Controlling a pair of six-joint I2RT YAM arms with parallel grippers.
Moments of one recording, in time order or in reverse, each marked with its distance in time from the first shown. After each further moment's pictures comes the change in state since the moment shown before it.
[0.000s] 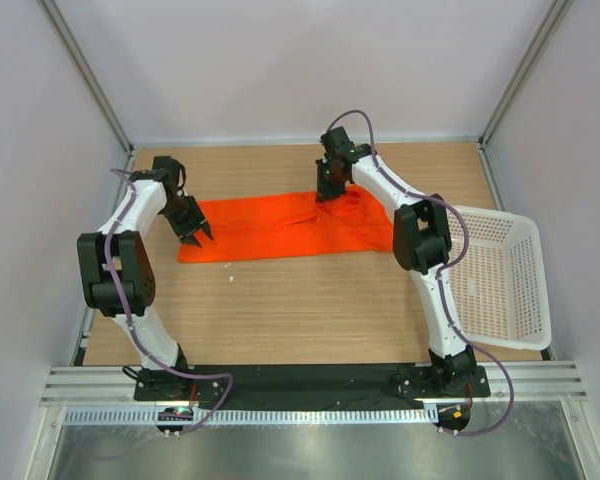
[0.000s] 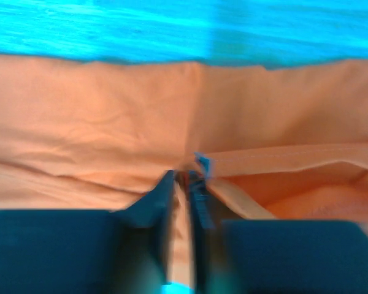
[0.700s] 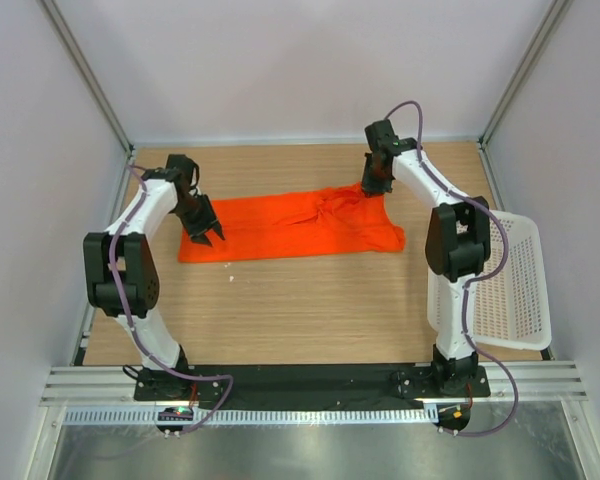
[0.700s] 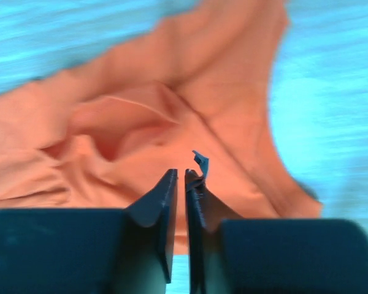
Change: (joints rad) left arm -0.074 -0.010 0.006 0.000 0.015 0.001; right arm -0.140 -0.216 -0.208 -0.050 0.212 0.041
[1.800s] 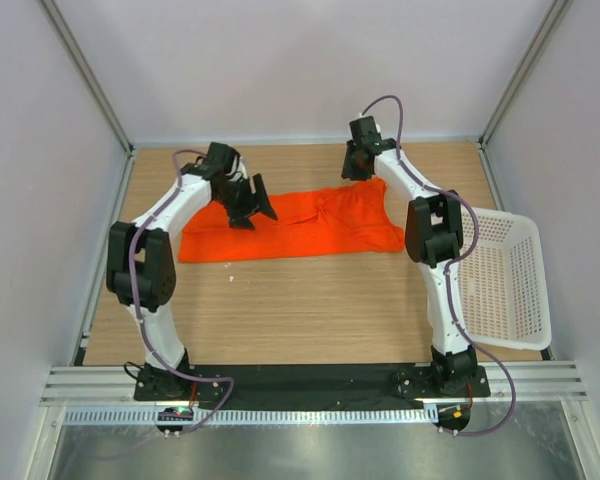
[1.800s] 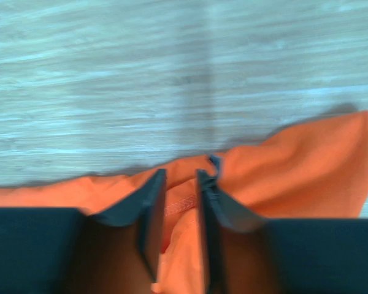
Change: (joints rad) left arm -0.196 0.060 0.072 0.197 0.214 -0.016; right arm 0.003 0.246 0.203 0.217 -0.027 -0.018
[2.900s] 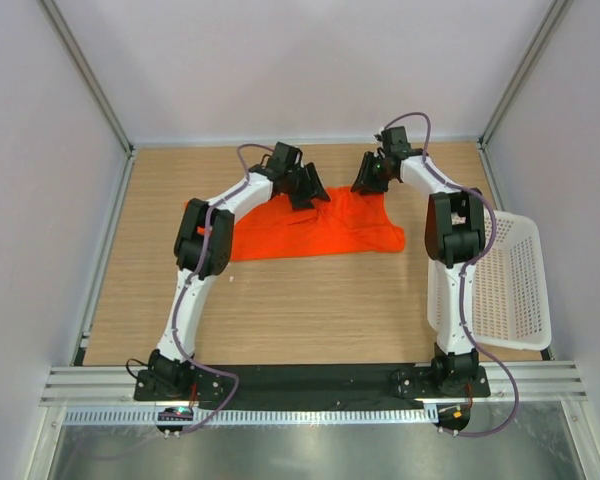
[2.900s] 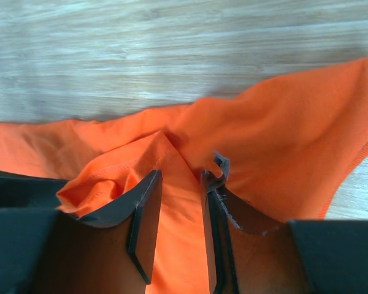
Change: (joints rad) left arm -0.228 0.558 0.485 0.382 -0.064 -0.237; right arm -0.139 -0.092 -0.238 0.083 -0.368 -0.025
